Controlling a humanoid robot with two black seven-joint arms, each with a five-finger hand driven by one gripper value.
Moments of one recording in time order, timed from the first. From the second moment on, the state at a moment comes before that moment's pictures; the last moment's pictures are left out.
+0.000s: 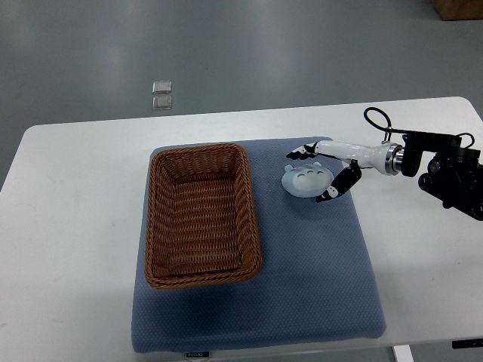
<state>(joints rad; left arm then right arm) 0.04 0.00 -0.12 -0.12 0.06 -0.05 0.03 0.88 -0.45 0.31 0.87 -1.34 0.22 0.40</state>
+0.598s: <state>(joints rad) 0.04 0.00 -0.12 -0.12 0.06 -0.05 0.03 0.87 -0.40 0.28 0.78 -1.33 0.18 0.40</state>
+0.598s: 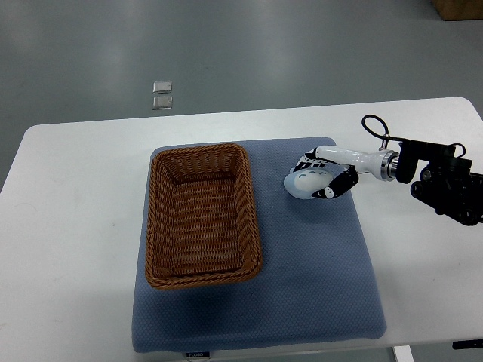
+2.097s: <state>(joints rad) 0.04 0.00 -0.12 -0.12 0.06 -0.05 0.03 0.98 -0.13 0.29 0.94 -1.30 0.20 0.41</state>
